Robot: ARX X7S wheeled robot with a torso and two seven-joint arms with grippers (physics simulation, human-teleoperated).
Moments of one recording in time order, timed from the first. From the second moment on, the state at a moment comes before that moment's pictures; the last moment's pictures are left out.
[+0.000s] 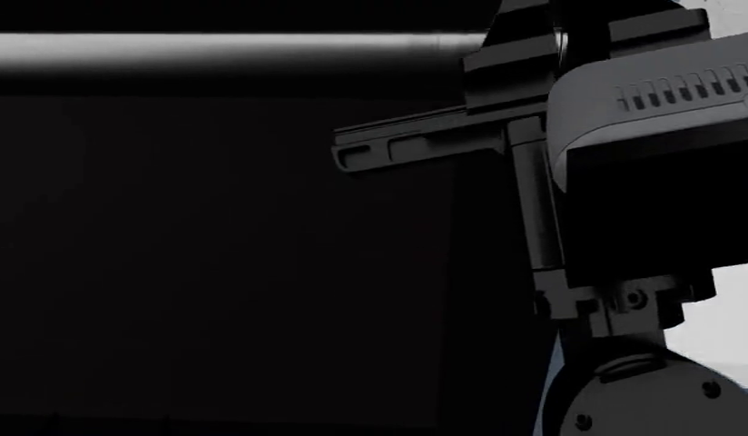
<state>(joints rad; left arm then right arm) -0.01 -0.21 0.23 -0.01 -0.18 0.04 -0.24 0.82 0.29 -0.16 -0.78 0.22 0.76 0.14</state>
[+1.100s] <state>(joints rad) -0.01 -0.23 0.24 0.00 -0.19 0.06 -0.27 1.95 0.25 -0.19 -0.03 0.35 1.29 0.01</state>
